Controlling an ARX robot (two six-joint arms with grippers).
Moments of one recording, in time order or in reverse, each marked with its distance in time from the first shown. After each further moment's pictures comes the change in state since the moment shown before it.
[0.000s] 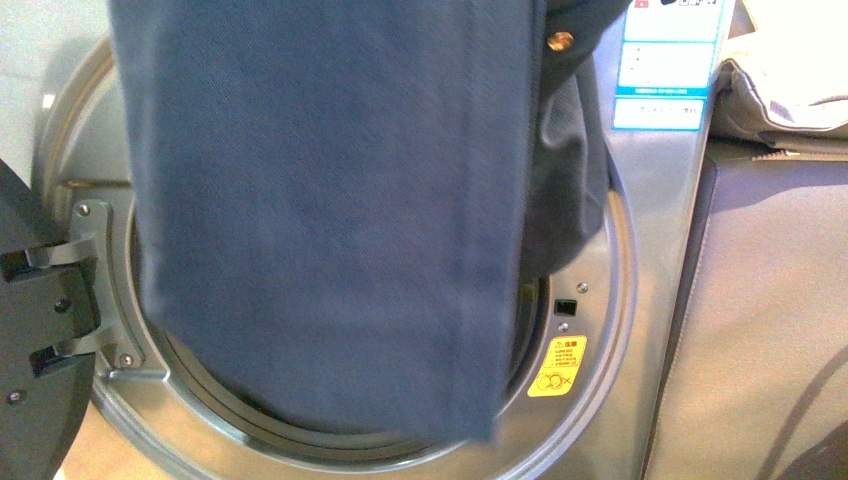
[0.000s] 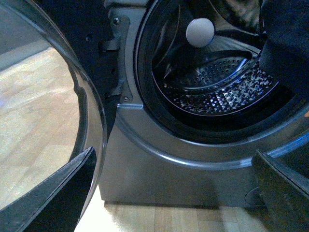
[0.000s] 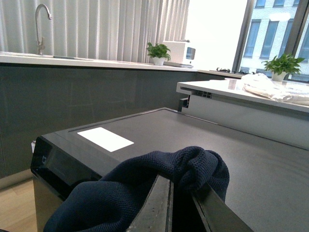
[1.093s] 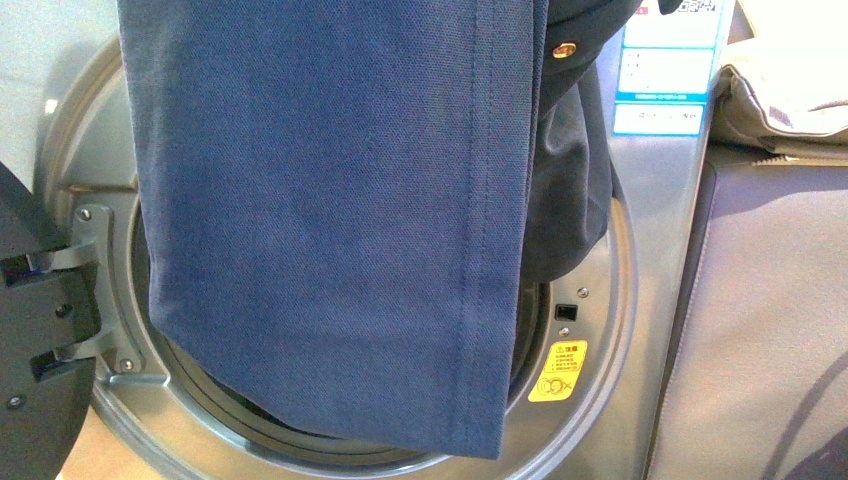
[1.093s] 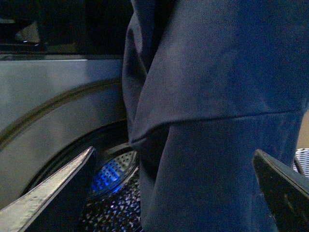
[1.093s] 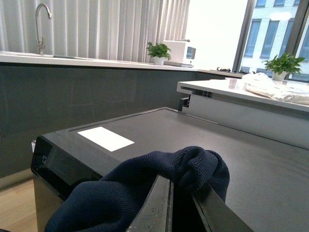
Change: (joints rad) left arm 0.111 0.924 0.524 0.843 0.667 -0.152; right arm 0.000 0.000 0.000 0.000 0.001 0.000
